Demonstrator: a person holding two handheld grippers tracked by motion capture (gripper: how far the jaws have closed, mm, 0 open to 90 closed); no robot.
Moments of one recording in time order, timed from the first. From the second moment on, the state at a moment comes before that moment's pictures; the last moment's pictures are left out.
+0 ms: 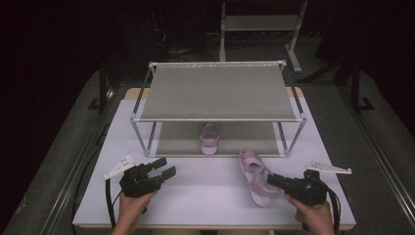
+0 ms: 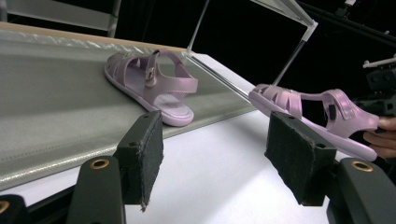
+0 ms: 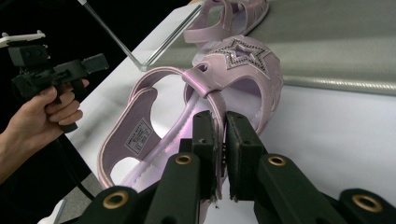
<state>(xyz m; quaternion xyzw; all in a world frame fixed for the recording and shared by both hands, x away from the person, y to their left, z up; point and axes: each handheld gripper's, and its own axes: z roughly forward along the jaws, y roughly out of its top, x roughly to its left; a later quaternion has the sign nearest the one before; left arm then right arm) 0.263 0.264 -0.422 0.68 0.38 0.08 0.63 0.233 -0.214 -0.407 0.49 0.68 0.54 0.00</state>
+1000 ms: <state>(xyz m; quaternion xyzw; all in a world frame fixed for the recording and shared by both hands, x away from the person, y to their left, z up) 0.266 0.266 -0.425 0.68 0.38 0.07 0.62 0.264 -0.194 -0.406 0.50 0.66 0.56 0.01</state>
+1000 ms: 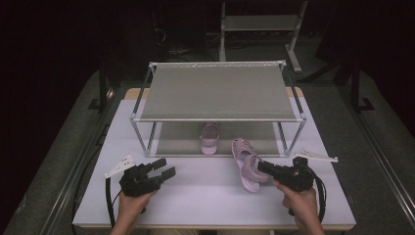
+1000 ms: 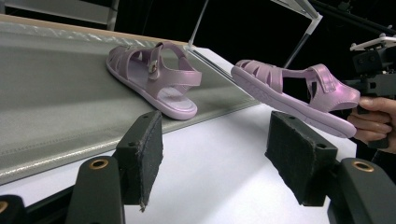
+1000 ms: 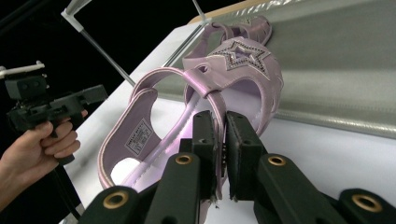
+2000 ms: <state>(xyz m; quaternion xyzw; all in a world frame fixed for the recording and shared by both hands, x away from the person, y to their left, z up) 0.270 0.268 -0.426 0.68 0.38 0.07 0.62 0.306 -0.172 -0.407 0.52 0.63 0.58 0.04</state>
